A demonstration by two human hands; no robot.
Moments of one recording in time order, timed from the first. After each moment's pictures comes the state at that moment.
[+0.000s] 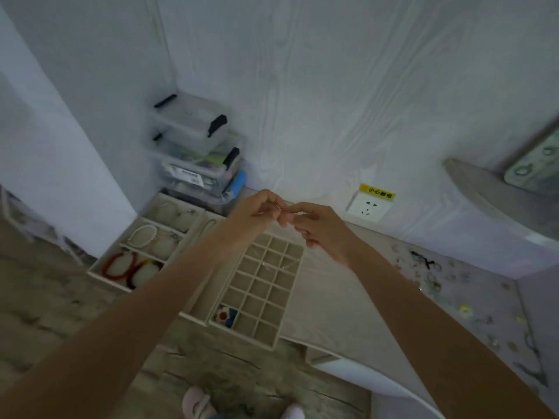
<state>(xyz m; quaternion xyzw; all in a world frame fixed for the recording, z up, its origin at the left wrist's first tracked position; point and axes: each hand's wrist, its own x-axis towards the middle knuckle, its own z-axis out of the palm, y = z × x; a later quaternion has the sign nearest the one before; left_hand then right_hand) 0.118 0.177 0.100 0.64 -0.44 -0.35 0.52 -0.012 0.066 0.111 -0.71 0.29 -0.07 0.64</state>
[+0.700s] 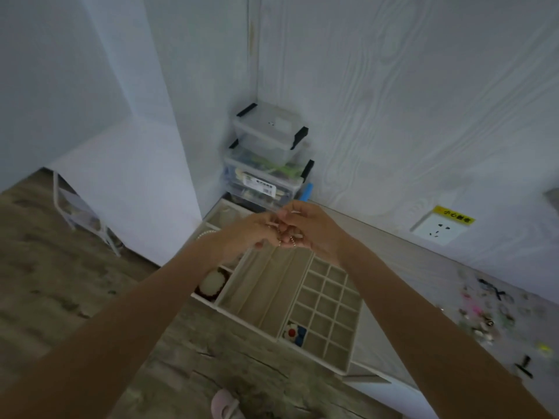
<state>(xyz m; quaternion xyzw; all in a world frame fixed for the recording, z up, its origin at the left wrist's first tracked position) 0.227 0.266 0.100 0.69 -0.31 -0.50 0.42 0.128 0.149 0.106 -0.65 0.25 0.00 0.72</state>
